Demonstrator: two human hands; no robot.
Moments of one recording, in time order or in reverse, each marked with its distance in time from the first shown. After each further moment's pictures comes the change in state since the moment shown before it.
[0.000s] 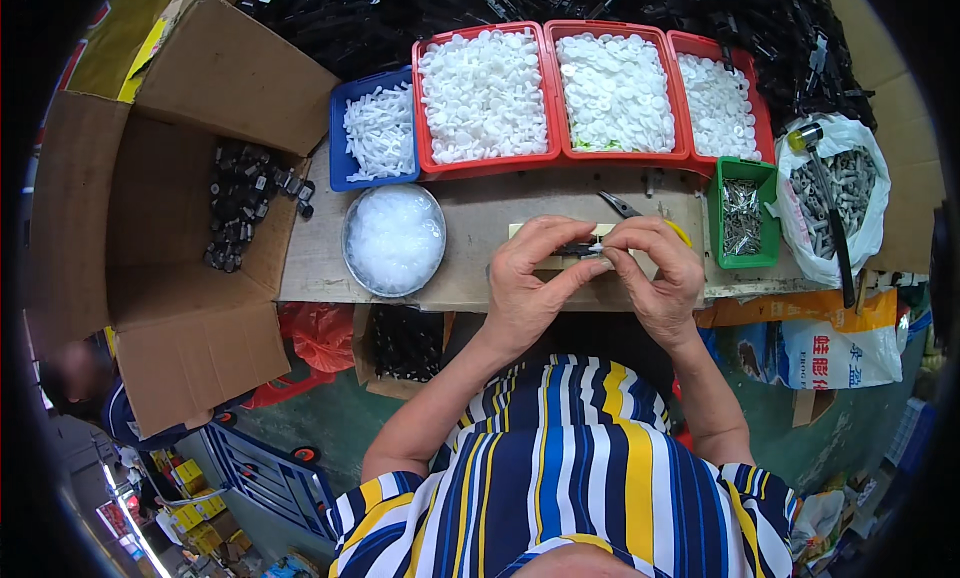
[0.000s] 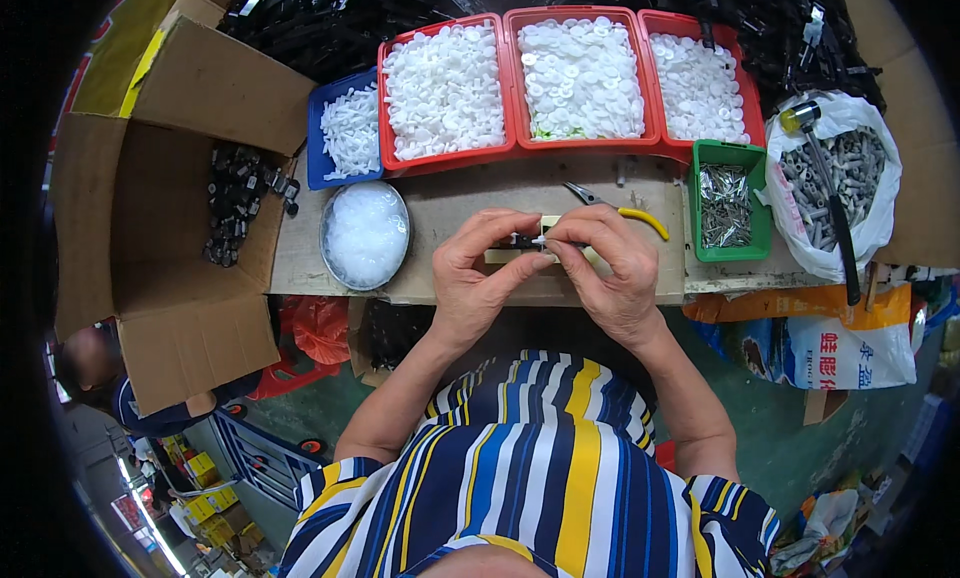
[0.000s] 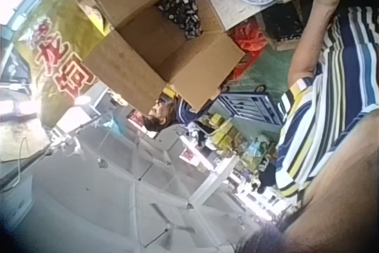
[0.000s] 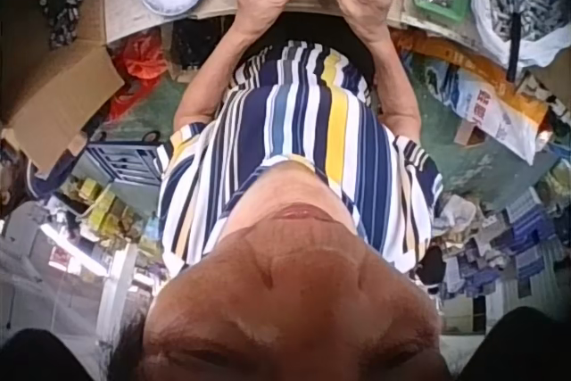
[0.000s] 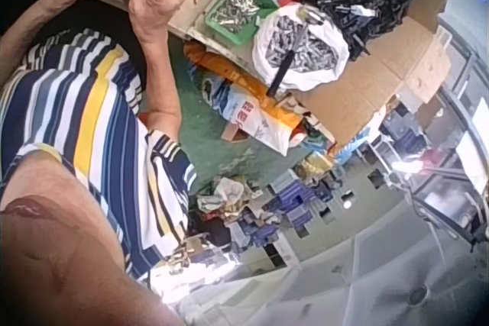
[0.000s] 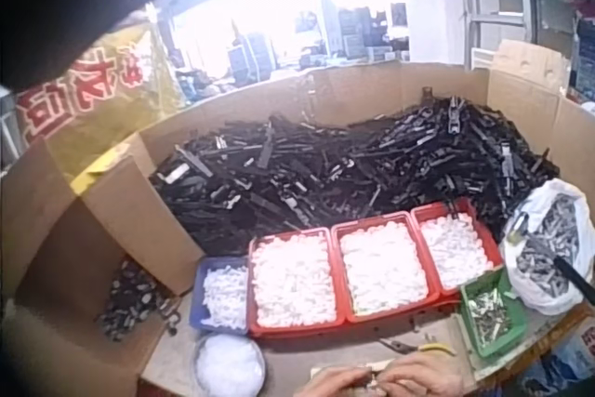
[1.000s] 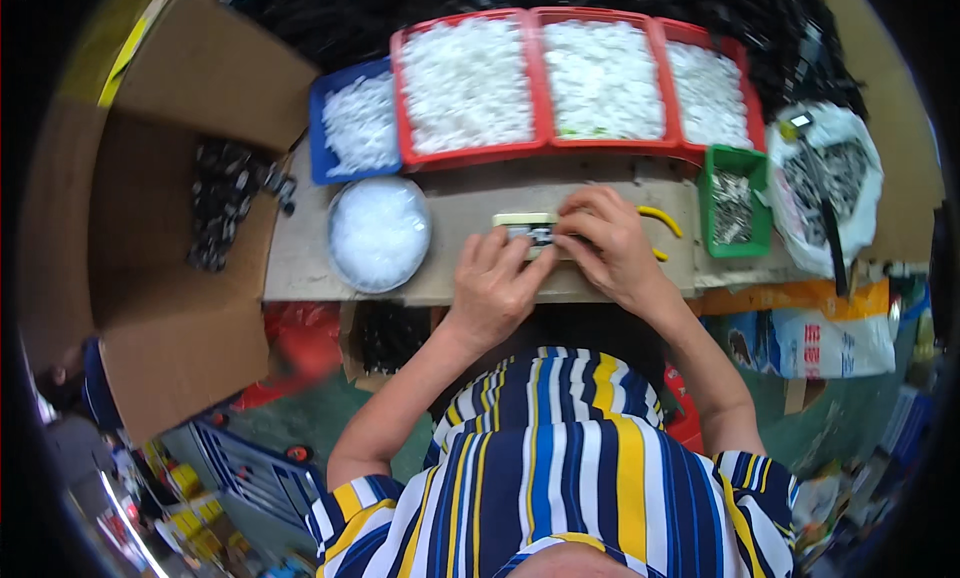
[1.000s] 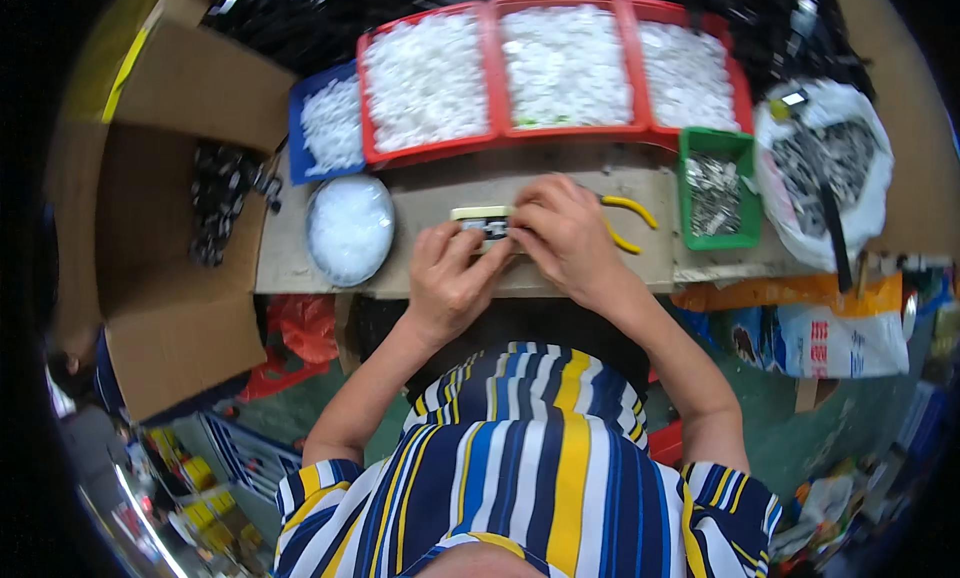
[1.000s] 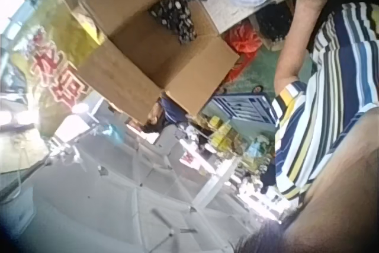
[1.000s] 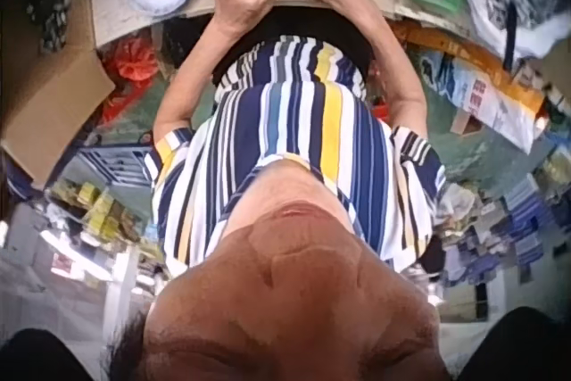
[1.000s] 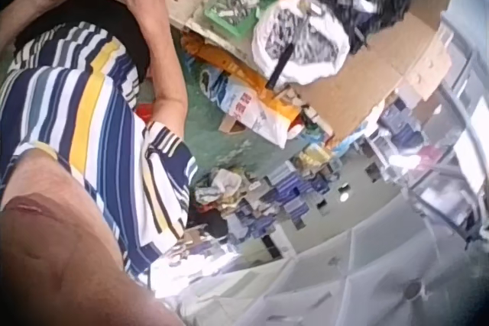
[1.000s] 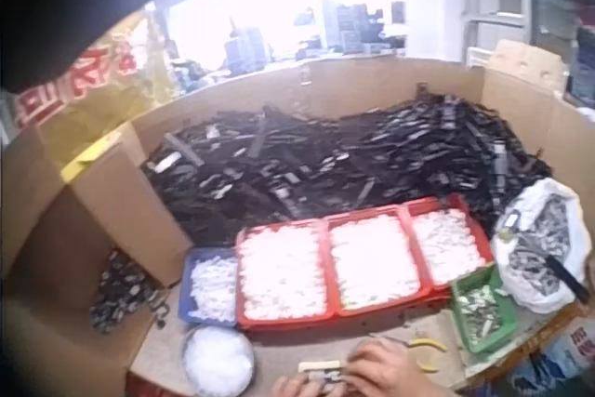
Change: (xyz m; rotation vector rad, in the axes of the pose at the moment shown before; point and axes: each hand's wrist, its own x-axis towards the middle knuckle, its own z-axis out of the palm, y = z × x) left_hand -0.024 -0.032 -0.024 0.973 -0.101 0.538; right_hand 0.006 0.037 0.019 -0.237 -0.249 -0.167
